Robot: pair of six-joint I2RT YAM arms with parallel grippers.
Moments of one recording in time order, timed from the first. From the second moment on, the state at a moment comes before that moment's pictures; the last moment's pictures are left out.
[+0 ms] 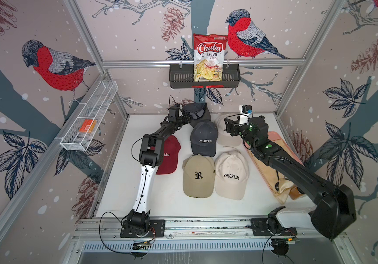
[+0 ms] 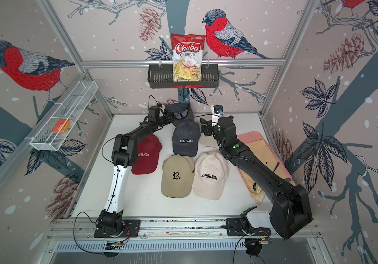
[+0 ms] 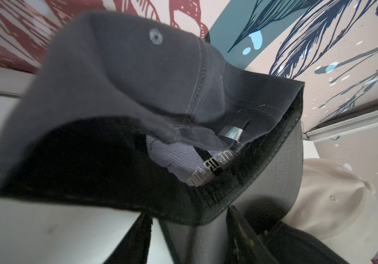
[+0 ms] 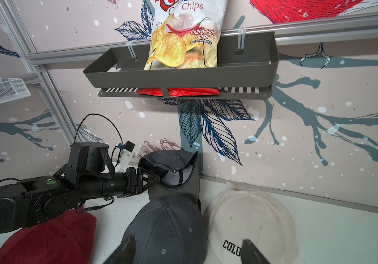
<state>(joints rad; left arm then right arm) -0.23 2.58 2.09 -0.01 0.40 -0.55 0.51 1.34 1.07 0.07 0.10 0.12</state>
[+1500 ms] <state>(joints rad) -0.15 1.66 1.23 0.05 0.27 -0.29 0.67 1.11 0.98 0.05 0.09 0.15</state>
